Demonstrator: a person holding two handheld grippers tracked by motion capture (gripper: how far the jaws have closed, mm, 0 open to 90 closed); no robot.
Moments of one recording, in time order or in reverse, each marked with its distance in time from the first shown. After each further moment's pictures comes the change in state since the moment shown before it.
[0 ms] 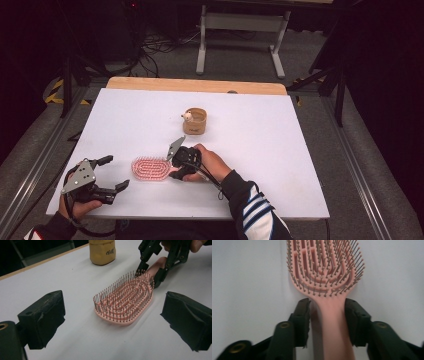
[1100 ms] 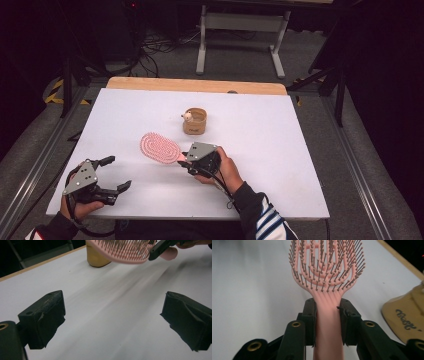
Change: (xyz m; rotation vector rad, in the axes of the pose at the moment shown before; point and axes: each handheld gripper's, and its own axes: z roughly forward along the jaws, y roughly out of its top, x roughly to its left) left arm -0.006 0.003 0.002 -0.001 -0.009 0.010; right arm 0.022 -0.037 -0.048 -0.337 -0.303 0.050
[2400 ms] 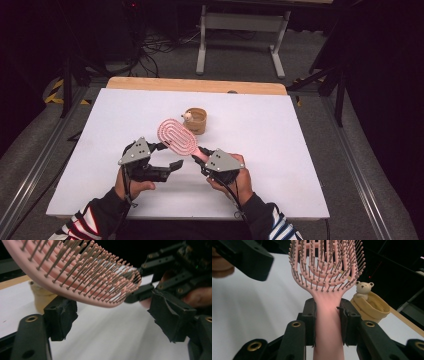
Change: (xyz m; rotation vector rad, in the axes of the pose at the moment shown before) left arm -0.043 0.095 0.103 -0.113 -0.210 -0.137; right arm 0.014 -0.018 -0.049 -0.204 -0.269 0.043
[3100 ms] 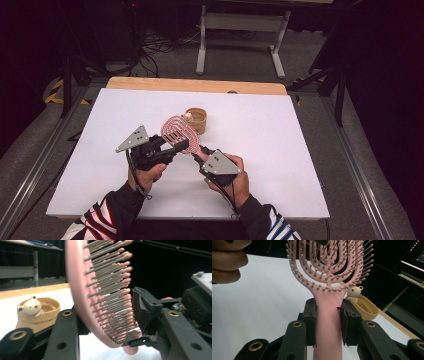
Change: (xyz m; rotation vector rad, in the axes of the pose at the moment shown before) left arm 0.004 0.019 0.010 -0.188 -0.040 -0.131; right arm 0.009 0.003 0.000 -0.012 -0.094 -0.004
